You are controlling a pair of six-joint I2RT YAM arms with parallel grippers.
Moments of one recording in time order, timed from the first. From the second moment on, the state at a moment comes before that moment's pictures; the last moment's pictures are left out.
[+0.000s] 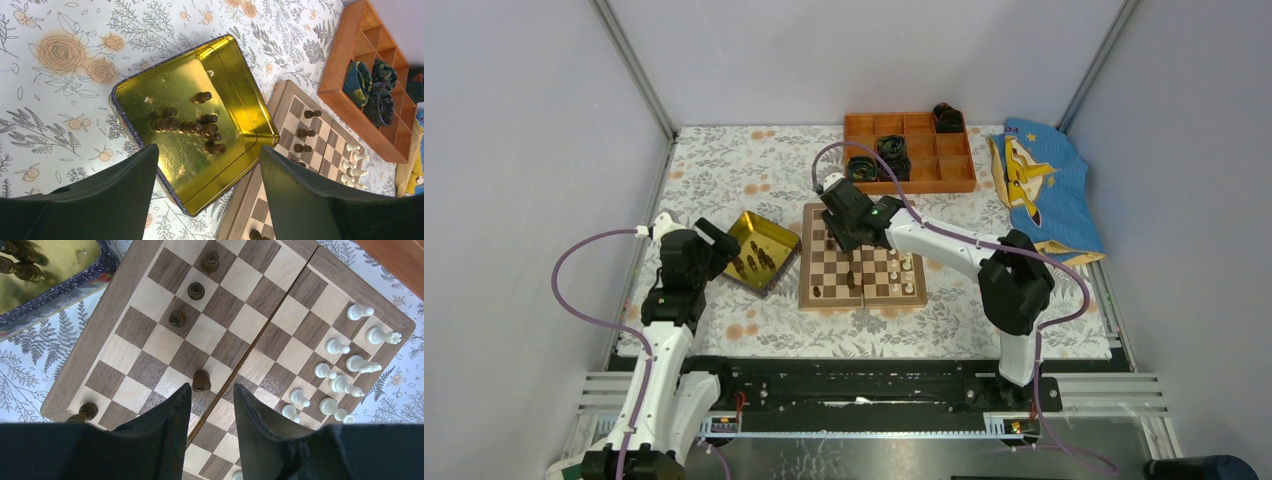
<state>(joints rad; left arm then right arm) 0.01 0.71 0.58 -0.40 -0.11 -0.69 0.88 1.90 1.54 -0.56 0.24 0.16</state>
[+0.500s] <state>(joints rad) 0.01 0.71 0.58 -0.40 -0.11 -0.69 0.87 1.96 1.51 -0.55 0.19 0.17</state>
